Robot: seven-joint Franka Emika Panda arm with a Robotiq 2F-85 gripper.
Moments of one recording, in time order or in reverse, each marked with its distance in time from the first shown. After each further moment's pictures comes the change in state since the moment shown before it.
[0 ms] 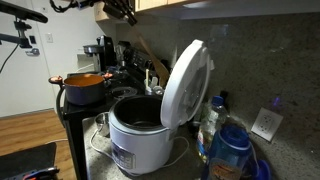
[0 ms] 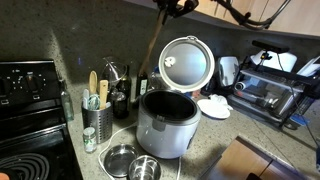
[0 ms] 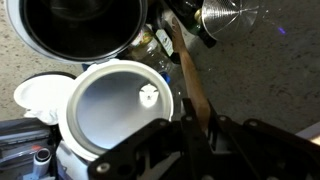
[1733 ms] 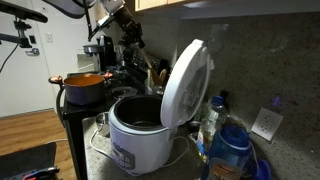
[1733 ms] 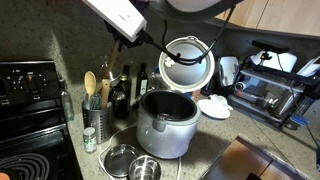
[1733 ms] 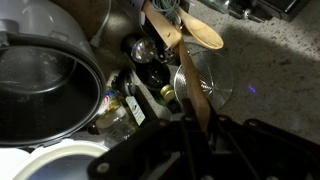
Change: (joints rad) arm 0.088 0.257 -0.056 0.043 0.085 0.257 -0.010
